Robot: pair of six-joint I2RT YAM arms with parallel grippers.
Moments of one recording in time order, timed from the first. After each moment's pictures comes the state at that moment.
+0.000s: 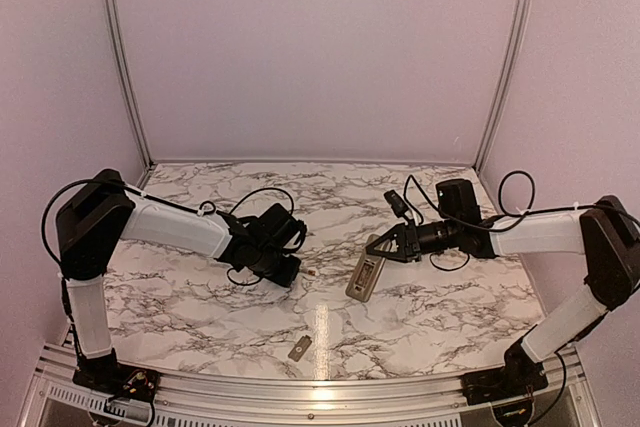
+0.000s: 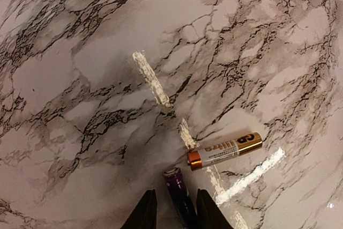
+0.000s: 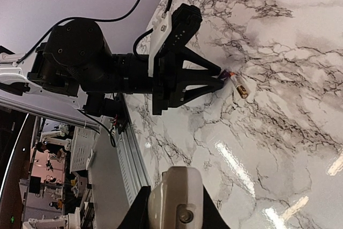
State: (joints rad) left arm -0.91 1.95 1.18 -0.25 -0.13 -0.35; right arm 0.46 1.49 0.72 0.17 -0.98 0.54
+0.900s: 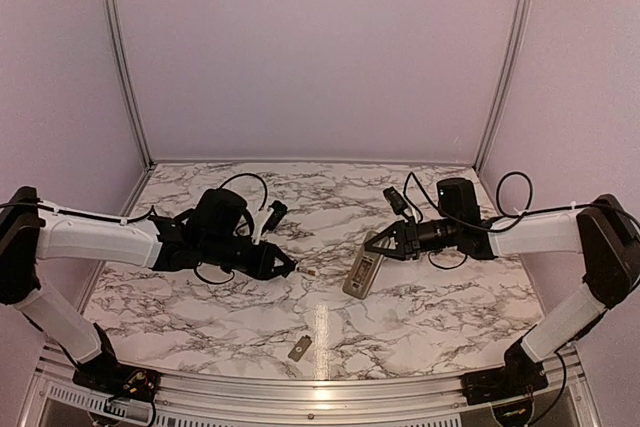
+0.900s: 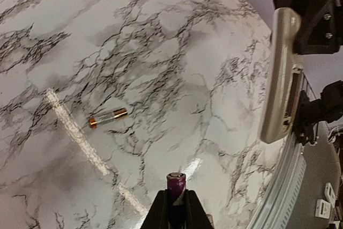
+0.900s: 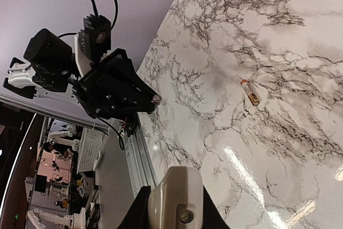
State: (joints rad) left arm -0.86 1.58 0.86 -0.01 0.25 -0.43; right arm 0.46 1.51 0.71 0.25 -1.01 0.59
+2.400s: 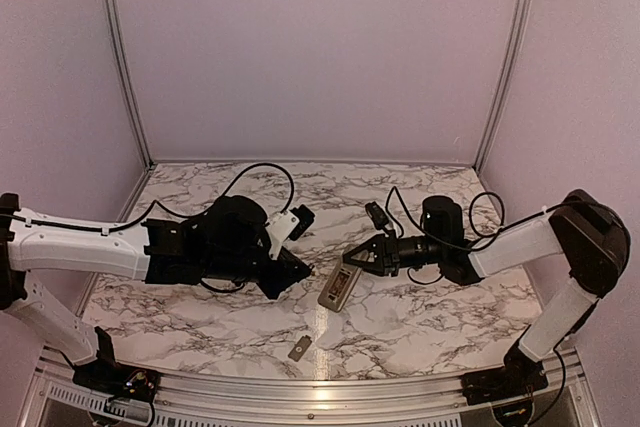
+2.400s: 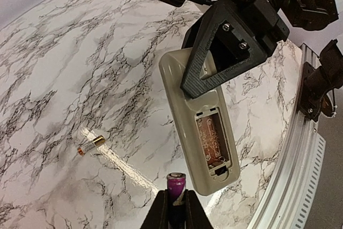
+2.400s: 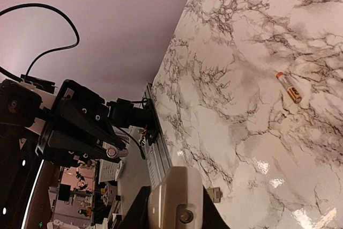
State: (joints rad) left arm -1.12 1.44 0.95 -0.10 -0.01 -0.23; right arm 0.62 1.60 0.61 0.70 -0.92 0.92
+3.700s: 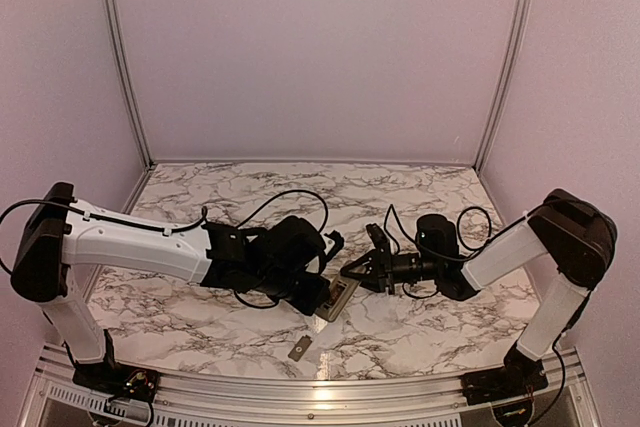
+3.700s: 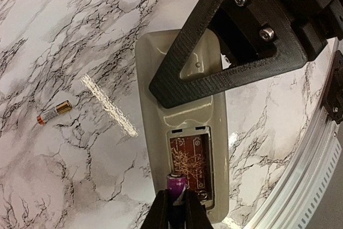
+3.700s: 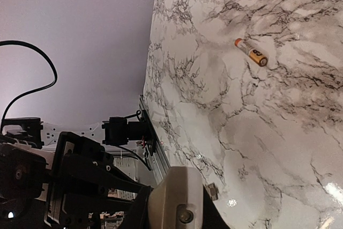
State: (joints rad) left arm -1.20 1.74 1.19 -0.32 -0.08 -0.45; right arm 0.66 1.70 0.53 0.83 -0.79 1.16
